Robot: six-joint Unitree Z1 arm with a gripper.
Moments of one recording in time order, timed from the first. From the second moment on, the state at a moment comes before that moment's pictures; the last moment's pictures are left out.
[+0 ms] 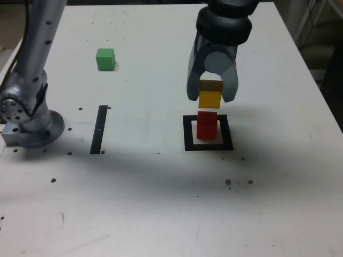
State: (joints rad) arm -0.03 2.10 -1.84 1.49 0.04 0.06
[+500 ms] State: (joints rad) arm -0.03 2.13 -1.79 1.44 0.02 0.06
